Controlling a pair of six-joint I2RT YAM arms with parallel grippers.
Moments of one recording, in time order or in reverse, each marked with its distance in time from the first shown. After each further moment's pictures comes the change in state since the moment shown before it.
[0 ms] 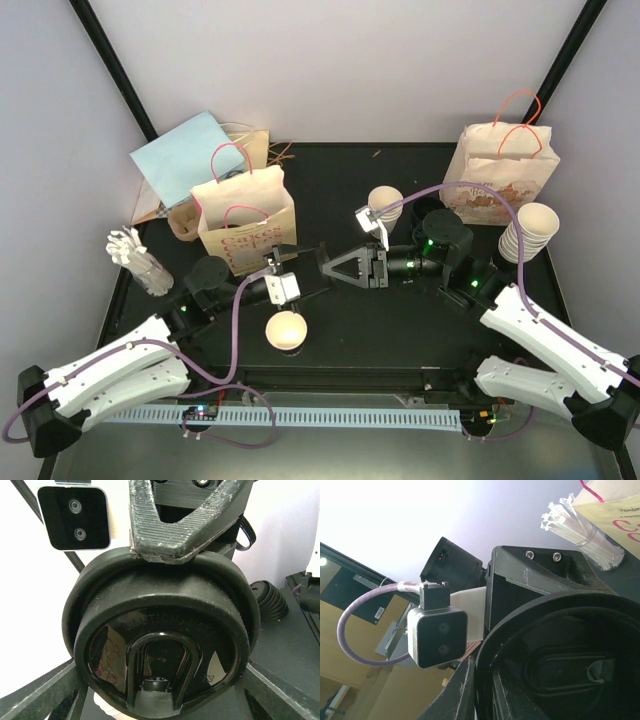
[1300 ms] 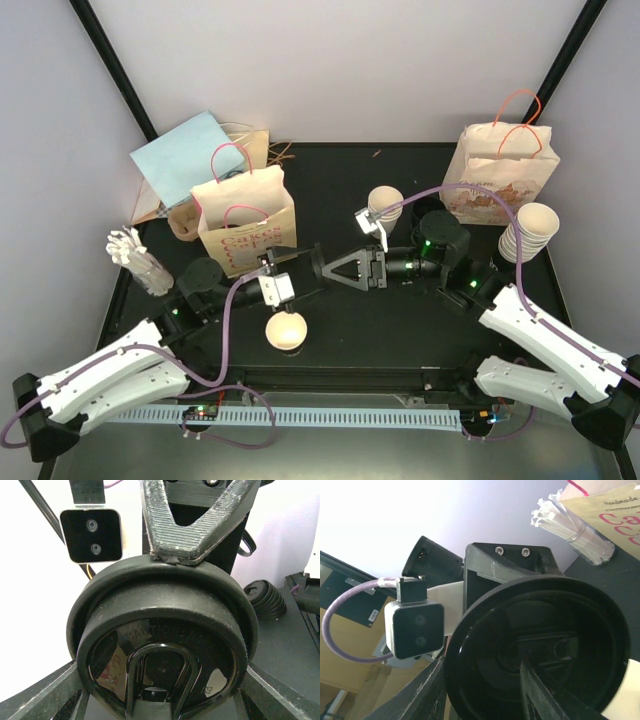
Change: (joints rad) left arm 0.000 -0.043 0.016 -0.063 -0.012 -0.015; right arm -0.003 0.000 -0.019 -0.004 0.008 0.009
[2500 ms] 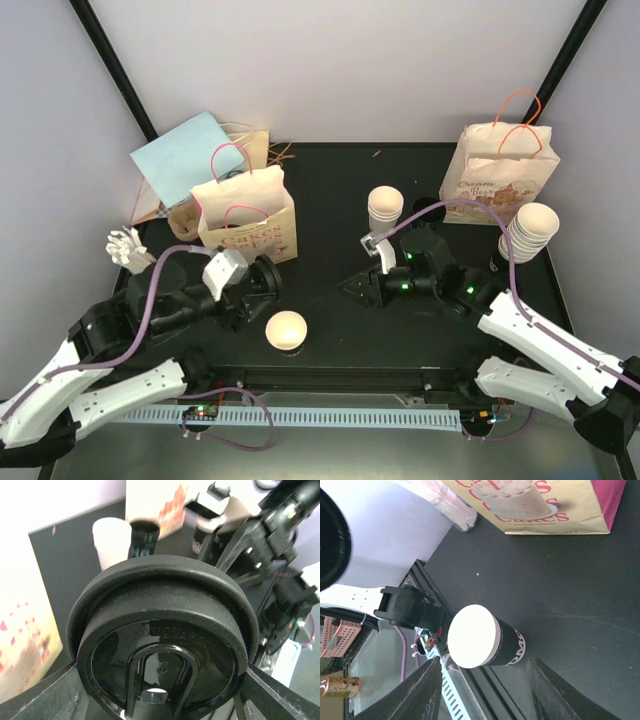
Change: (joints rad) left arm -0.046 -0.174 0.393 -0.988 -0.297 -0.625; right arm -0.002 -0.032 -0.096 -0.405 0.316 -0.388
